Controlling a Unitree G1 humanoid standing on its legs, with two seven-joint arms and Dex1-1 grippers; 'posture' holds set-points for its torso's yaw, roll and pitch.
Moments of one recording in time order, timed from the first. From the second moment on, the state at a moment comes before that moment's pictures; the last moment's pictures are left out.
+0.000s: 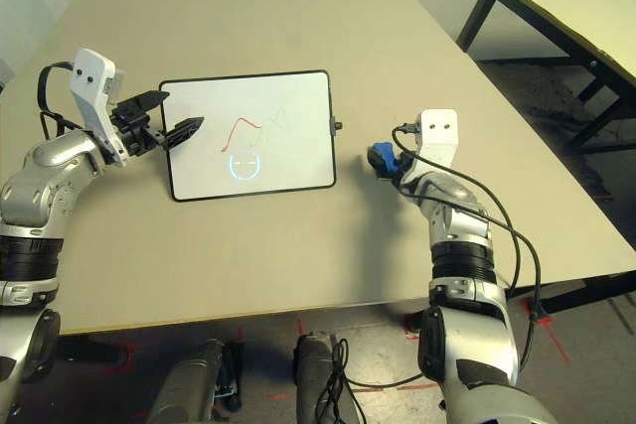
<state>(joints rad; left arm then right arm) -0.68 0.49 0.05 0.11 -0.27 0.47 -0.63 -0.67 -0.45 -0.25 0.56 0.20 0.45 0.33</state>
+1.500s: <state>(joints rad) -0.70 0.48 0.02 0.07 -0.25 0.51 -0.65 -0.78 -0.28 0.04 0.26 0.17 0.50 0.43</state>
